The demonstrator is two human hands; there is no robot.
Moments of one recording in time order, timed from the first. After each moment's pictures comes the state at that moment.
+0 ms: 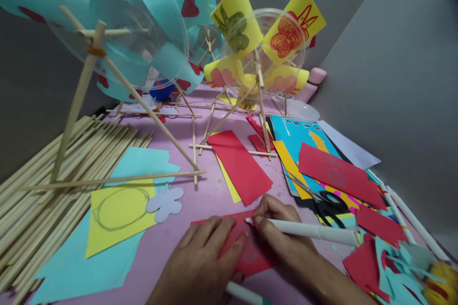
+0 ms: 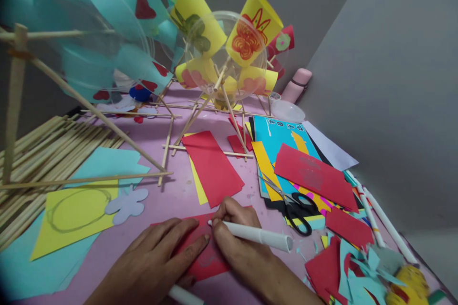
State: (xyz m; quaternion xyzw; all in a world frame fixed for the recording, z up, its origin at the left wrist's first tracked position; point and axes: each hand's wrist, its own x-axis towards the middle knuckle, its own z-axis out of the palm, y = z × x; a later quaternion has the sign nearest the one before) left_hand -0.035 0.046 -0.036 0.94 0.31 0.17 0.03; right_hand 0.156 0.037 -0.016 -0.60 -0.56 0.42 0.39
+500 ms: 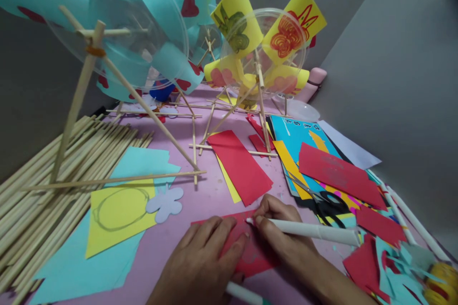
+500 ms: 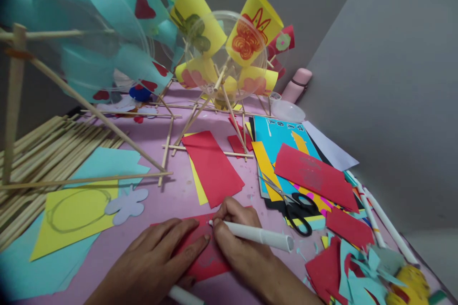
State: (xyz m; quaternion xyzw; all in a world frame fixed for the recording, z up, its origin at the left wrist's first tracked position) left_hand -0.035 0.046 -0.035 0.94 0.31 0.17 0.02; right_hand 0.156 0.035 -0.015 -0.61 -0.58 0.39 0.38
